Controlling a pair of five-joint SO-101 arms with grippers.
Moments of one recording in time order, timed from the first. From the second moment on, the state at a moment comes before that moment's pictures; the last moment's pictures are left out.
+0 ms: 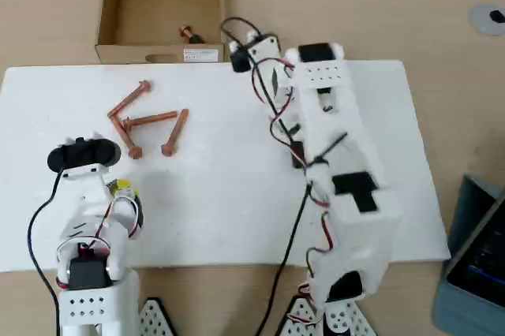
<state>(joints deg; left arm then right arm) -8.8 -103.9 95.7 57.6 -3.8 -12.7 19.9 -10.5 83.6 21.4</state>
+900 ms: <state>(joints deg) -8.8 -103.9 90.9 60.8 -3.8 -6.2 -32.9 12.4 99.6 8.9</state>
